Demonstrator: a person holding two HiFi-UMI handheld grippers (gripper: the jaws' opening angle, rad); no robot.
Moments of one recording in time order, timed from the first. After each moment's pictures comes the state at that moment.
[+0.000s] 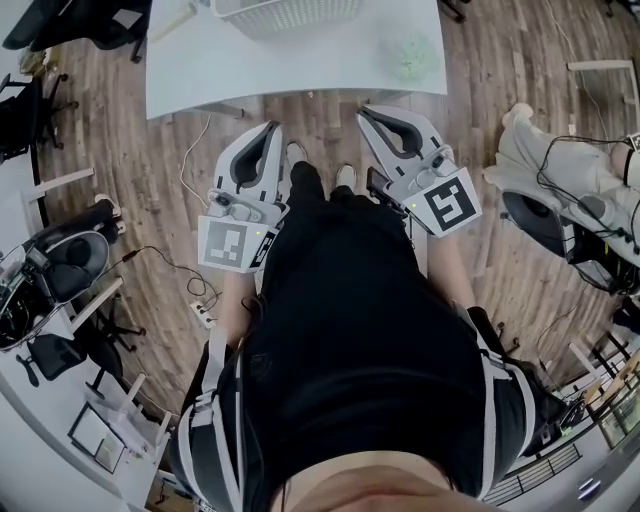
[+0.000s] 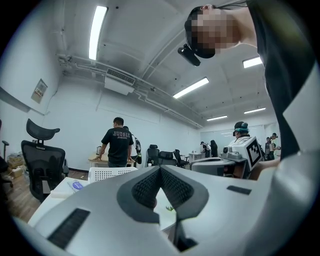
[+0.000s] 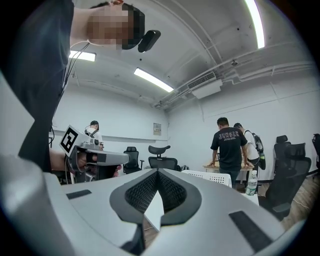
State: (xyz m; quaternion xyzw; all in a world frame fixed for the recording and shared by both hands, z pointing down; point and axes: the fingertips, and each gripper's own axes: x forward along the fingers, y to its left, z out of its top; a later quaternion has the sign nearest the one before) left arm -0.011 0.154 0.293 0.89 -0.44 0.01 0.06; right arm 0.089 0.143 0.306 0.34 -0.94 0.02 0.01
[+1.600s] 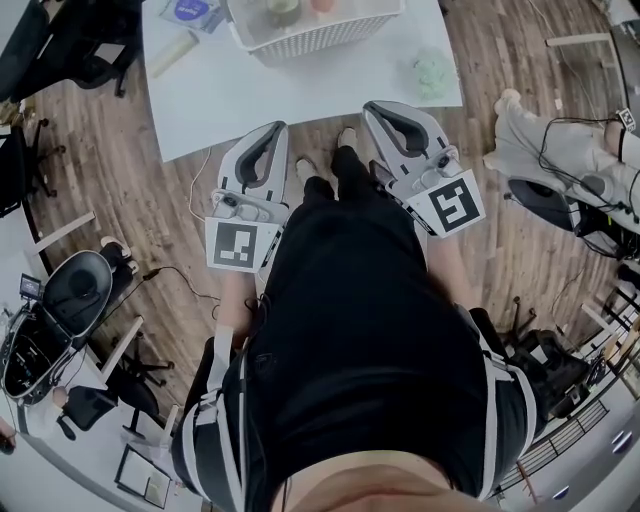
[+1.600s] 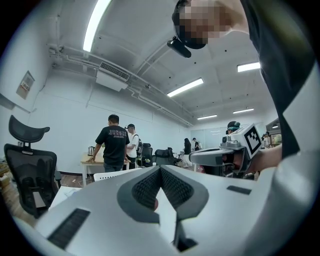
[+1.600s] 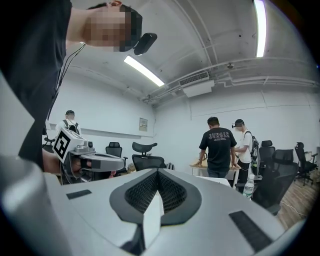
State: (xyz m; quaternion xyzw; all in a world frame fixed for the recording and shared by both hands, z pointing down) left arm -0.111 0.045 0.303 0.92 -0.38 0.02 0.05; right arm -0.006 0.043 0.299 0.42 -0.91 0.01 0.05
